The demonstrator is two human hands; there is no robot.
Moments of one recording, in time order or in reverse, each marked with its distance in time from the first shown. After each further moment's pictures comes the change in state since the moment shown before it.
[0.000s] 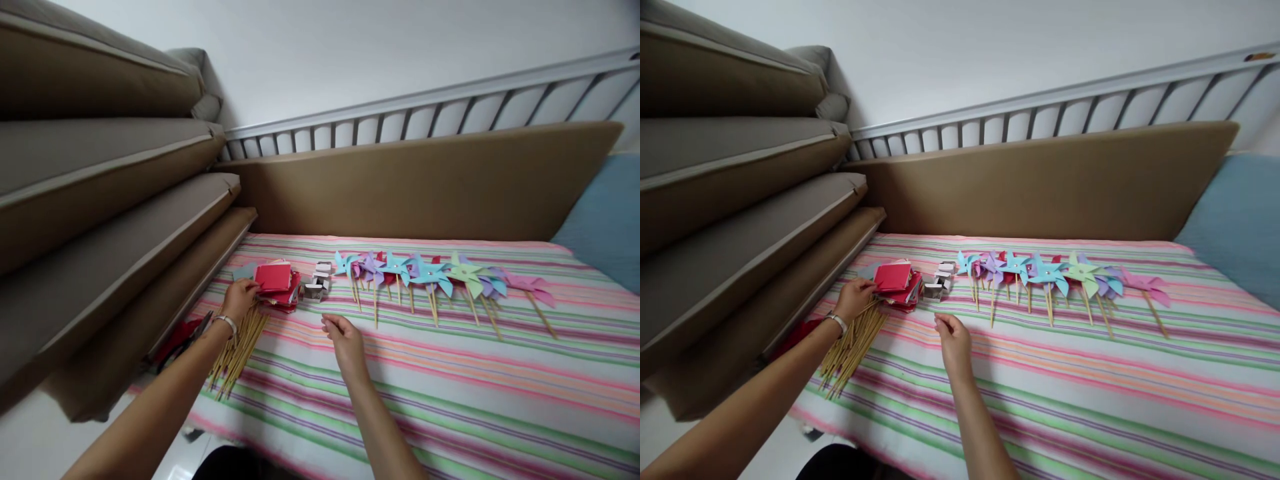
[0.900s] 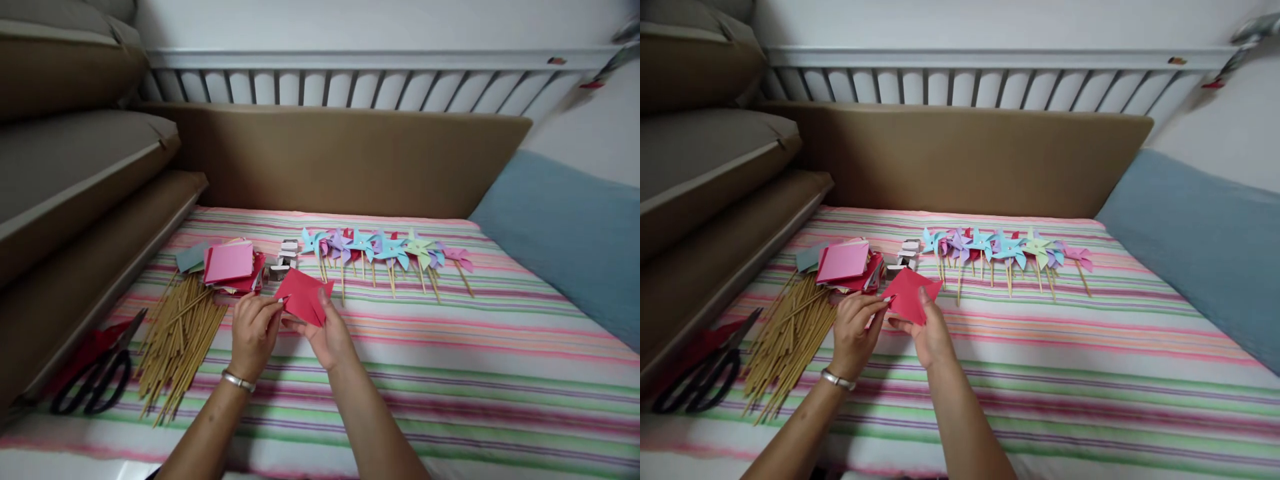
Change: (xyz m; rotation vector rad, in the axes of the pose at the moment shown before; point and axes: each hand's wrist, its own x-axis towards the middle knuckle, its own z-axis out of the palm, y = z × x) left_hand -0.086 0.100 0.060 -0.201 0.146 0.392; right_hand -0.002 -0.032 0.002 0.623 -0.142 0.329
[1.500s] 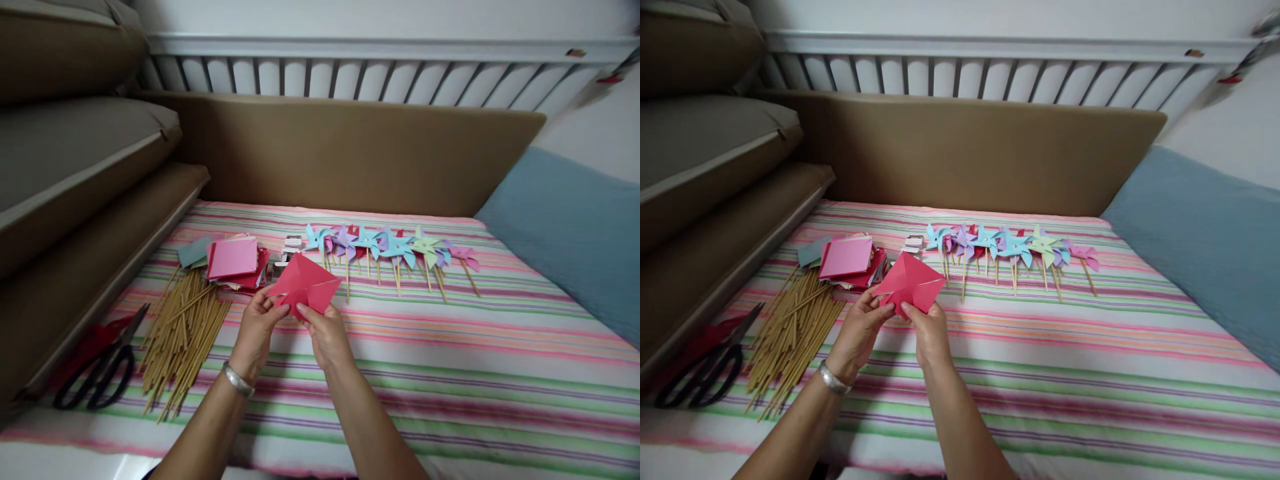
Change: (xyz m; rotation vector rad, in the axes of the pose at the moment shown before) left_hand 0.013 0.014 0.007 -1.280 -0.019 -1.076; right_hand 0.006 0.020 0.004 -0.178 0.173 -0.172
